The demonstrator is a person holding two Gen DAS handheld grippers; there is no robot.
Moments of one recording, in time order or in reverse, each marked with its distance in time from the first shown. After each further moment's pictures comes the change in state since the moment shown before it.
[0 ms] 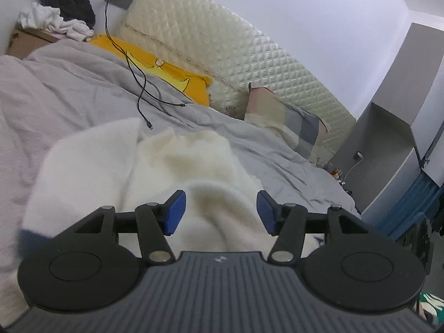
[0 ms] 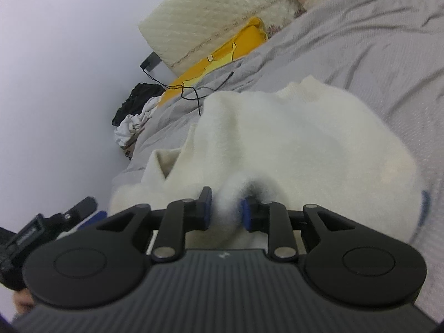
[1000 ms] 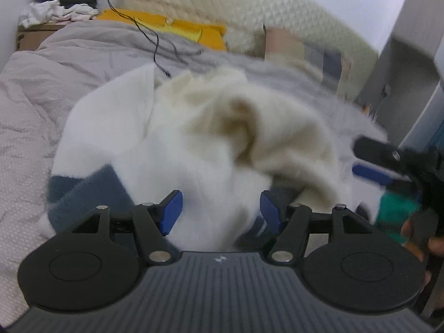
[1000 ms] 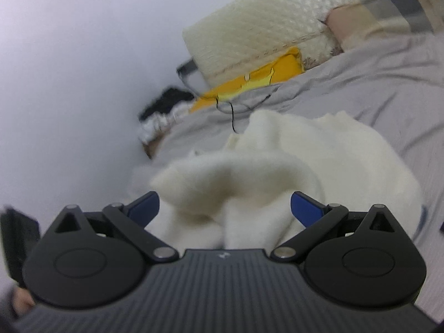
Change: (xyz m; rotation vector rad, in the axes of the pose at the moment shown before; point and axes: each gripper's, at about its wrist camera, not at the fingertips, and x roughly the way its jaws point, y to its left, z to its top) left arm -0.001 -0.027 -0.050 0.173 0.244 0.180; right arm -0.027 0.058 -0.027 -0.233 -0.054 0.033
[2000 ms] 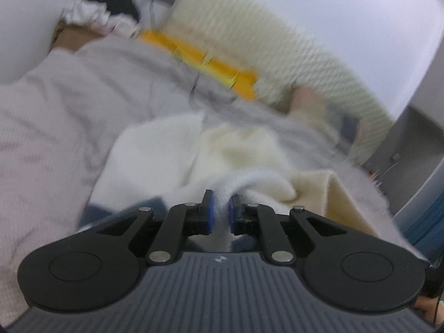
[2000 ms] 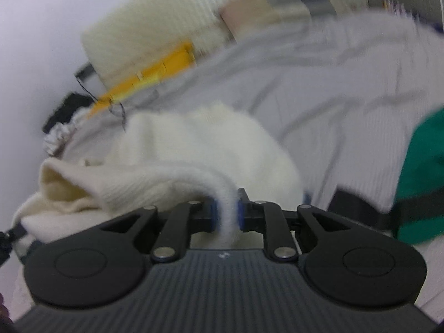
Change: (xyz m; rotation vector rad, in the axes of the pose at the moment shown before) left arm -0.037 0.061 0.028 -0.247 -0.162 0.022; right arm -0.024 -0.080 -0.003 0.205 0.043 -0.418
